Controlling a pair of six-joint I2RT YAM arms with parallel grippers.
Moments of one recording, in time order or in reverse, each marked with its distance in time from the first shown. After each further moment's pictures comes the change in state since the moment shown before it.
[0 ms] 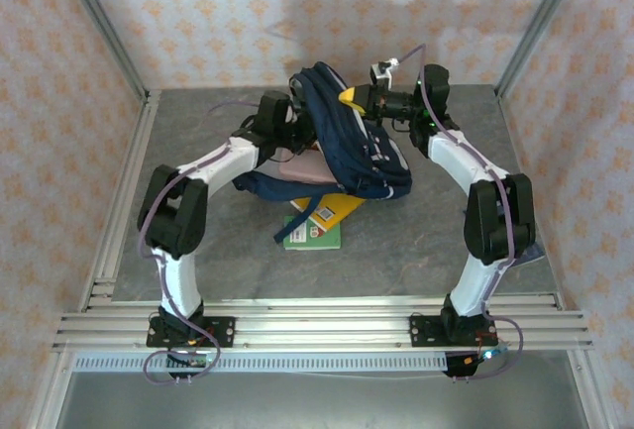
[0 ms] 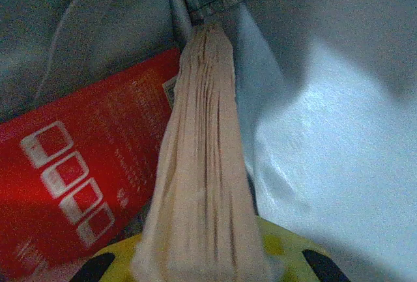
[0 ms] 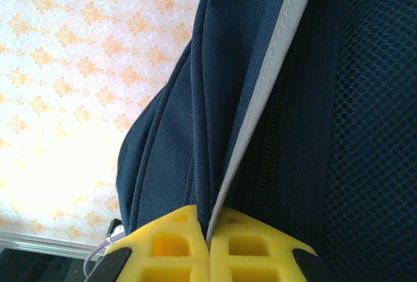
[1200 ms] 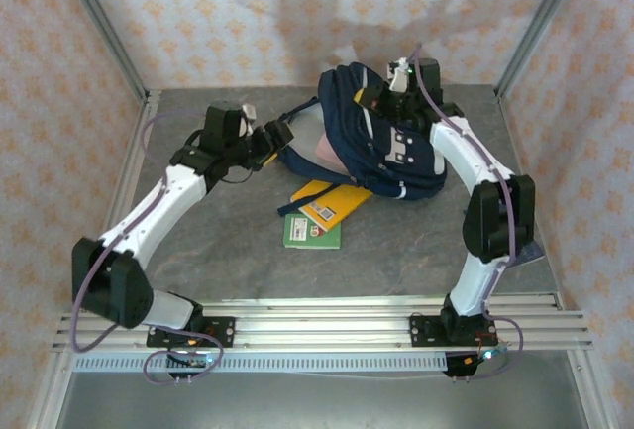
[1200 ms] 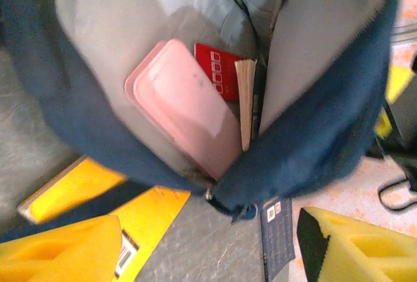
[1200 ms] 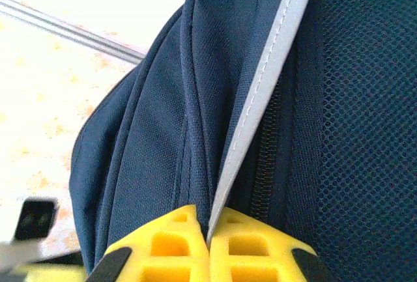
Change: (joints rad) left arm 0.087 -0.583 -0.293 -0.345 -0.093 0.131; right arm 0.013 0.039 0.214 -0.745 0.592 -0.662
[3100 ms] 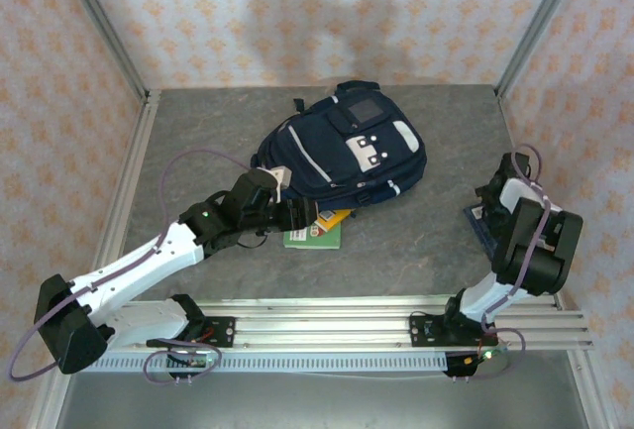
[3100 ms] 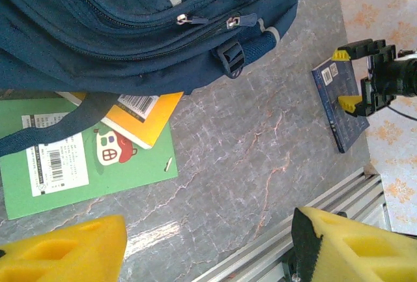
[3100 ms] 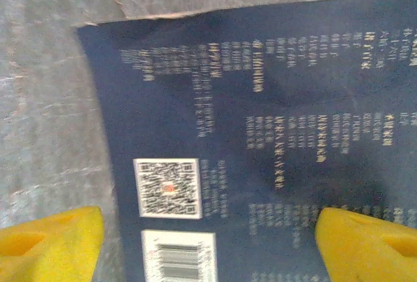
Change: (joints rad) left arm -0.439 -0.269 -0.282 -0.084 -0.238 0.110; right arm -0.631 -0.233 -0.715 -0.223 0.723 0.245
